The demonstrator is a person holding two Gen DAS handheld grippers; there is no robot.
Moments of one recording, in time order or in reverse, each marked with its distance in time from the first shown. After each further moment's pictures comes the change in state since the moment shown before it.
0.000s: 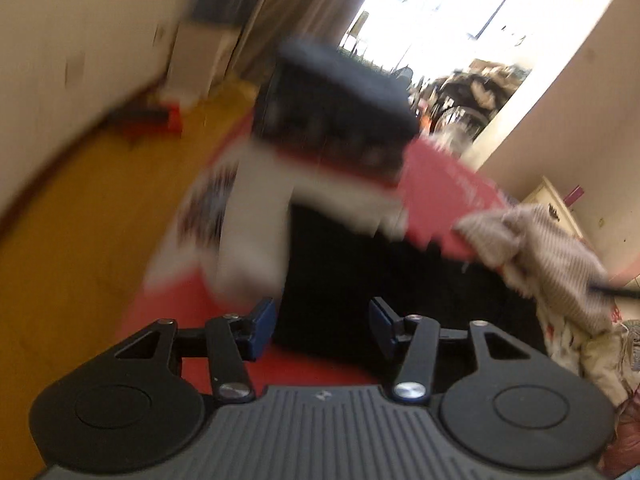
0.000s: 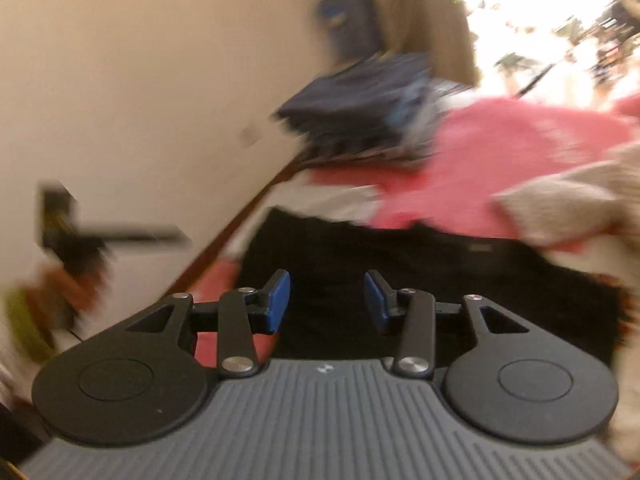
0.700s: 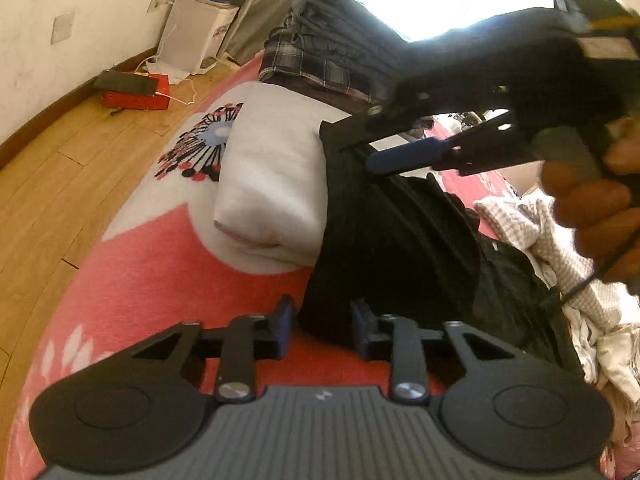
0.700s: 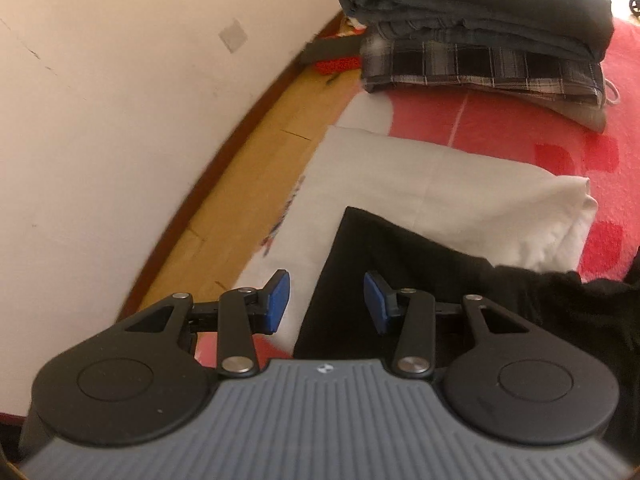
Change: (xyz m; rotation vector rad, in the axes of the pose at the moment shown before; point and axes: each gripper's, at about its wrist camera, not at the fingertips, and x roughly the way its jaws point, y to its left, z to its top) left arm 0.072 0.039 -0.030 -0.016 -0.030 -0.077; right arm 0.283 0.095 0.057 0.053 0.304 -0.108
